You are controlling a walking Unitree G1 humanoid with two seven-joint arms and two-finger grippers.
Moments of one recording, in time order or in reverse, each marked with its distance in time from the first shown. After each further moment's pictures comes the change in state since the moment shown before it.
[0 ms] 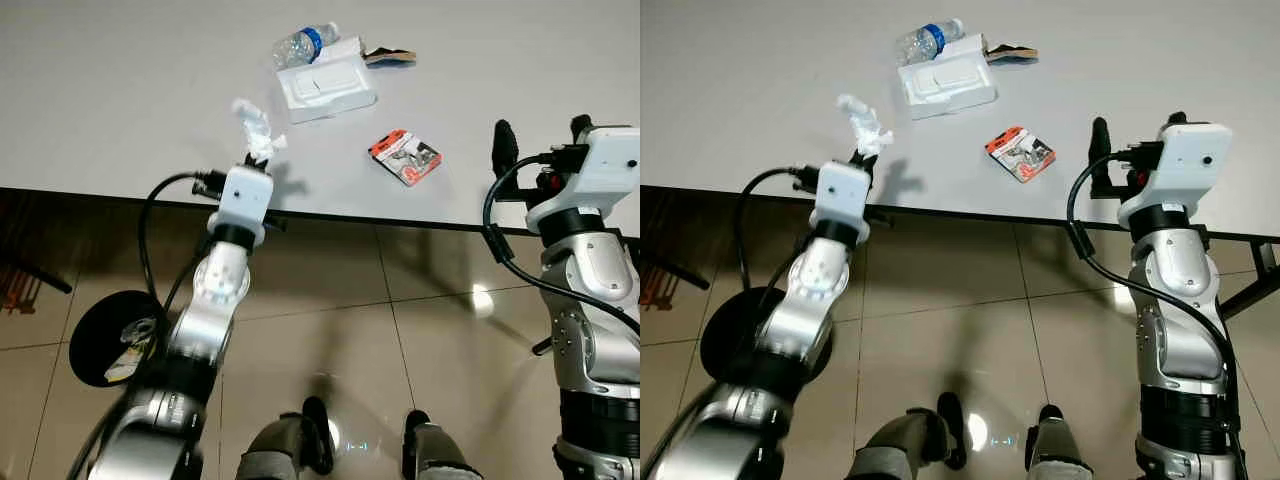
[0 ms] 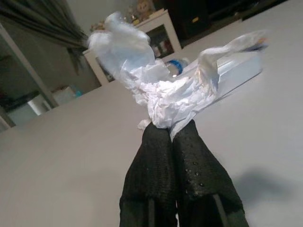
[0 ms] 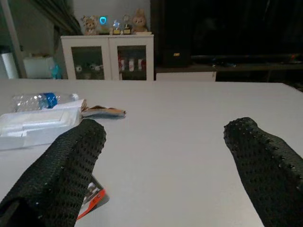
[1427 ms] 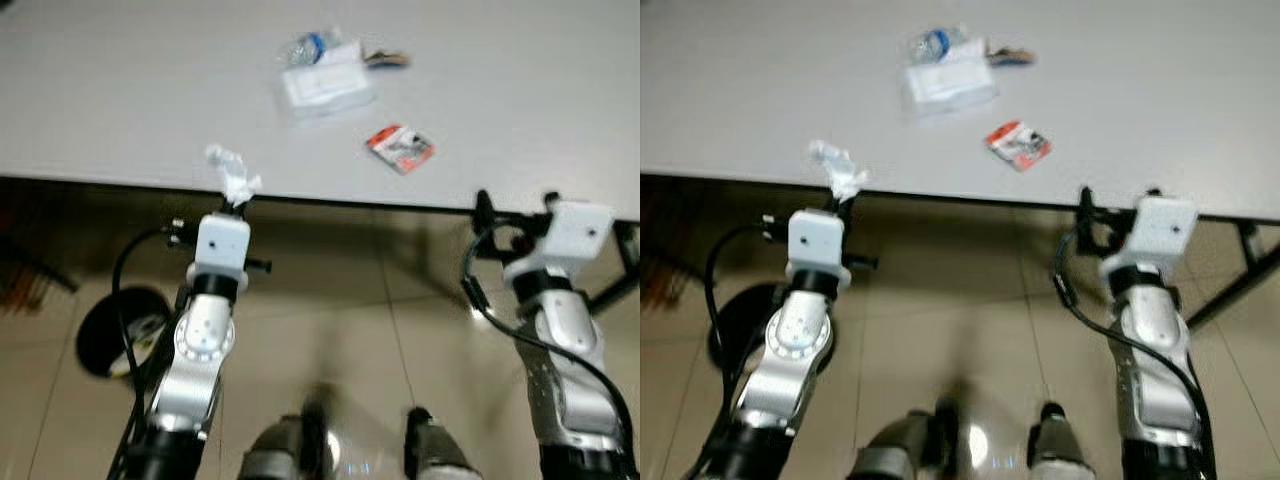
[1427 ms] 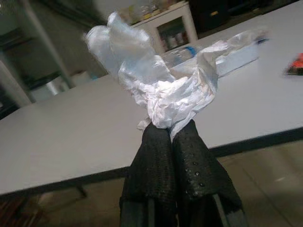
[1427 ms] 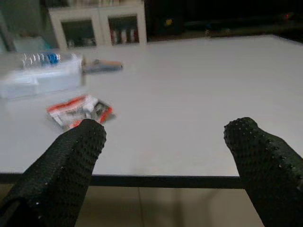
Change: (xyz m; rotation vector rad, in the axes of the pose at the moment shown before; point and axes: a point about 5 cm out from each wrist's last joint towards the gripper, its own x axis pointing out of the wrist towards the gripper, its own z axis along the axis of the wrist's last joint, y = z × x) left arm -0.049 0.003 -0.008 -0.037 0.094 0.082; right arm -0.041 0.012 -0.048 0.054 0.161 -0.047
